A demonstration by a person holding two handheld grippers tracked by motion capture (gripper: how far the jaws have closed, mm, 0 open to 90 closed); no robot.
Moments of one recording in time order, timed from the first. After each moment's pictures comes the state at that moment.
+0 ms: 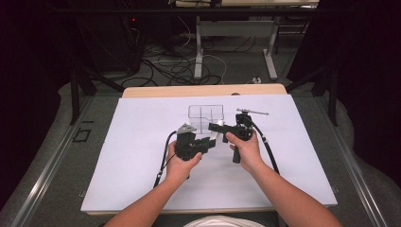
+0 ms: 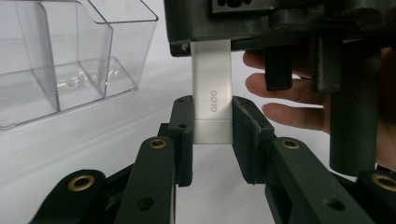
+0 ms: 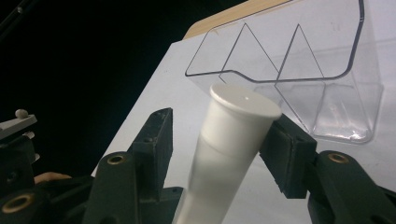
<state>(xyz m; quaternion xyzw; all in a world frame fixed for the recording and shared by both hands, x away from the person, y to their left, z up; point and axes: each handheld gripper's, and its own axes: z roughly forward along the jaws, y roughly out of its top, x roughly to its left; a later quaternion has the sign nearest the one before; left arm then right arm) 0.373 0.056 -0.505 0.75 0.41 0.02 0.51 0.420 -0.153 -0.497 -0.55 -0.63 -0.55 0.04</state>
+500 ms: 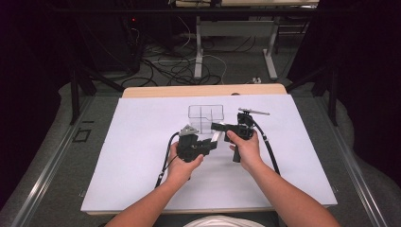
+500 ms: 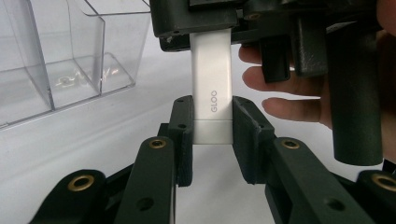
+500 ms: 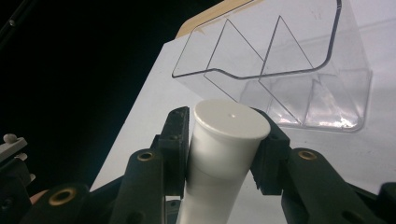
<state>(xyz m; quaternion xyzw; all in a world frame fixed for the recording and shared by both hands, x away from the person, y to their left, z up) 0.371 0.051 -0.510 0.75 0.41 0.03 0.51 0.426 -0.158 -0.501 -0.57 -0.61 -0.54 0.06</state>
